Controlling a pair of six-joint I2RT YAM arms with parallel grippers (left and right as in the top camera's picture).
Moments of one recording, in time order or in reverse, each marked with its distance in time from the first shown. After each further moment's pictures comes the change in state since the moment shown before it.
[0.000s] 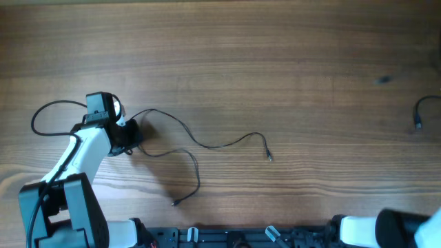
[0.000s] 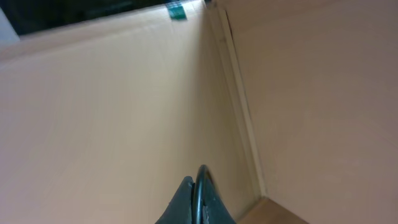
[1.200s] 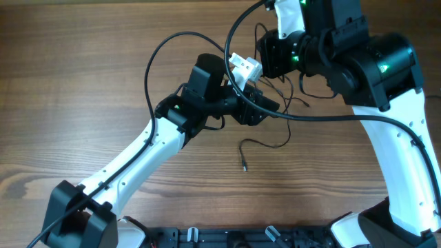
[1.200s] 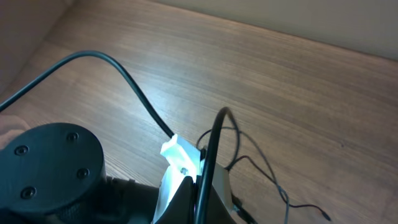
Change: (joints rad) left arm -0.777 -0.005 0.367 0.386 0.551 -0.031; right arm 0.707 0.084 -0.251 -0.498 -0.528 -0.142
